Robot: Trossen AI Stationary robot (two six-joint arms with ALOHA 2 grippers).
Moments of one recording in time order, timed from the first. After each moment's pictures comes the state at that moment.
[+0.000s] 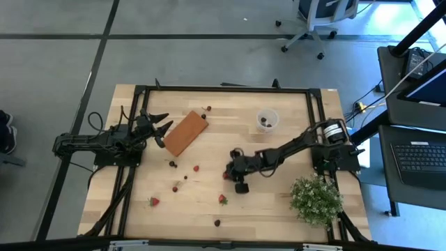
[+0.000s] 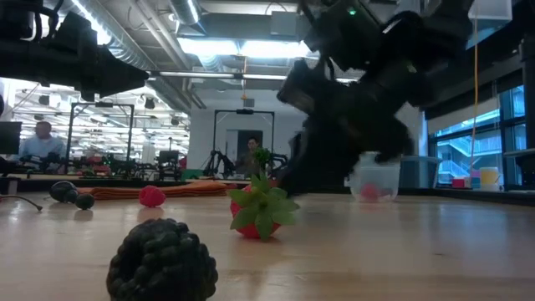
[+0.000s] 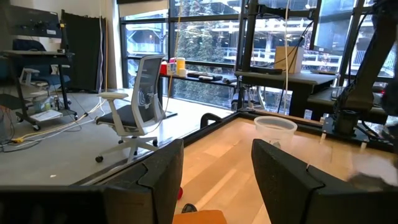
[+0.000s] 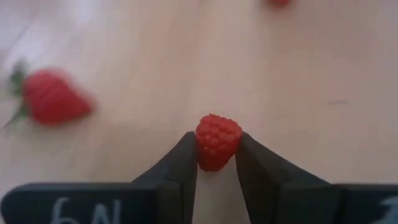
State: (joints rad) left arm 0.04 0.00 0.01 0.08 -0.58 -0.02; right arm 0.20 1.93 0.92 0.28 0.01 0.06
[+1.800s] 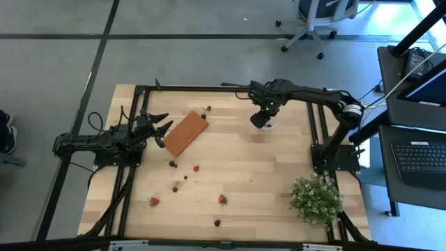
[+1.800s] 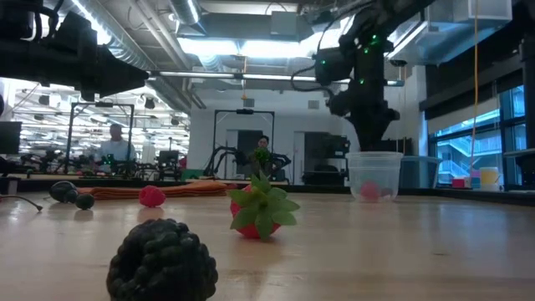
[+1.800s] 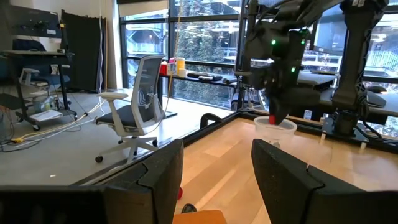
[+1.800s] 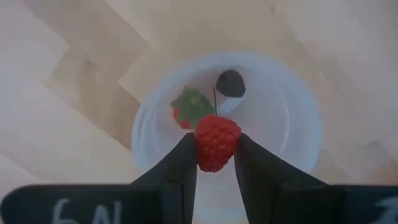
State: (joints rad) left arm 0.04 0.00 0.01 0.08 -0.58 -0.03; right arm -0.50 1.74 1.33 -1.09 0.03 0.31
